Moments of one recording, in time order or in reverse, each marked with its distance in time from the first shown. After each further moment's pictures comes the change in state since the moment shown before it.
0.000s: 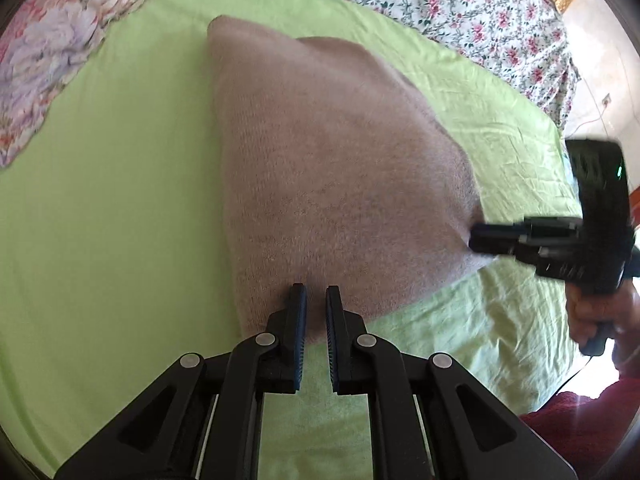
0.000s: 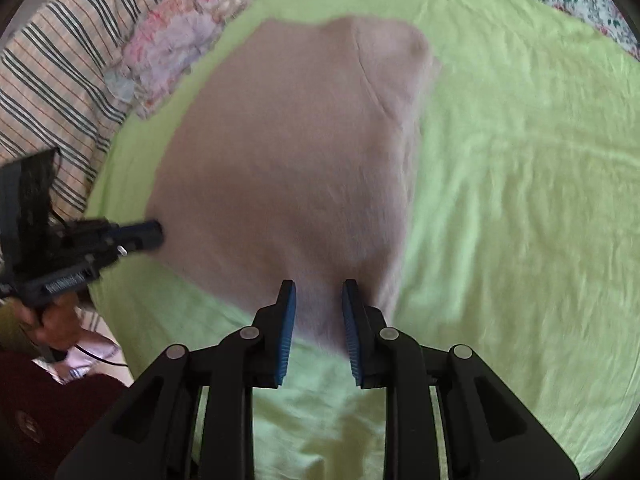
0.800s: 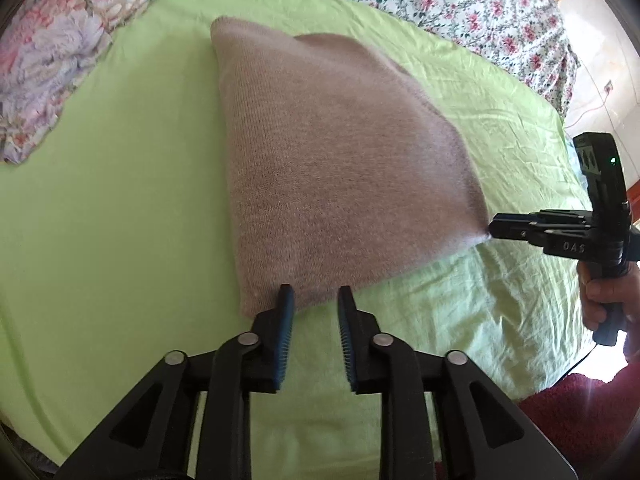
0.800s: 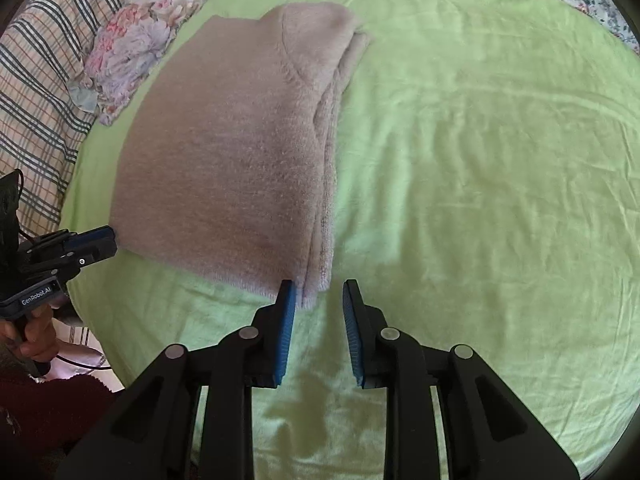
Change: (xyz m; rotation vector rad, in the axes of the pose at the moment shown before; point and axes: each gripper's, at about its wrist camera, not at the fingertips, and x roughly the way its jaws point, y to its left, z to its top) left arm -0.020 -0.008 -0.016 0.042 0.000 0.045; right arm -0.027 -0.023 -0.015 0.083 -0.017 -0.072
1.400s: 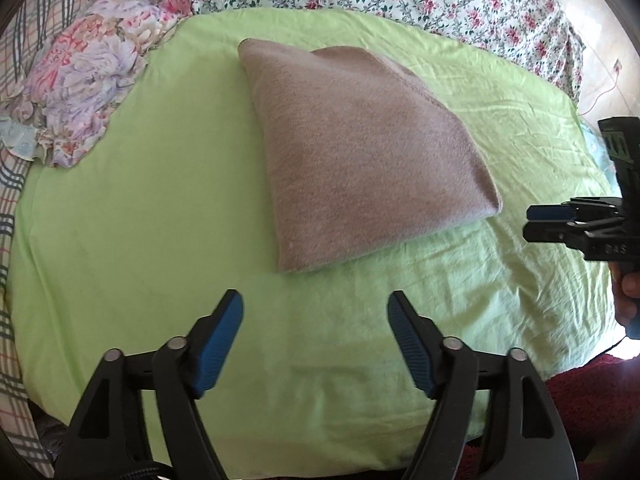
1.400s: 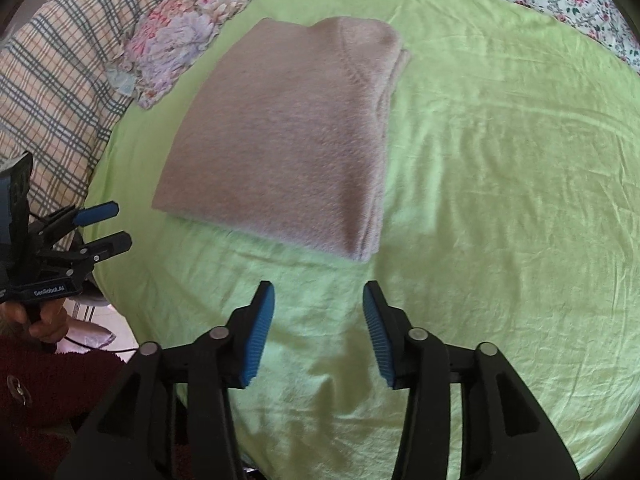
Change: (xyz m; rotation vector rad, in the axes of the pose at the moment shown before) left arm -0.035 -0.002 -0.030 0.046 -0.033 0.142; right arm -0.022 0.039 -0.031 -0.089 -0.021 0.059
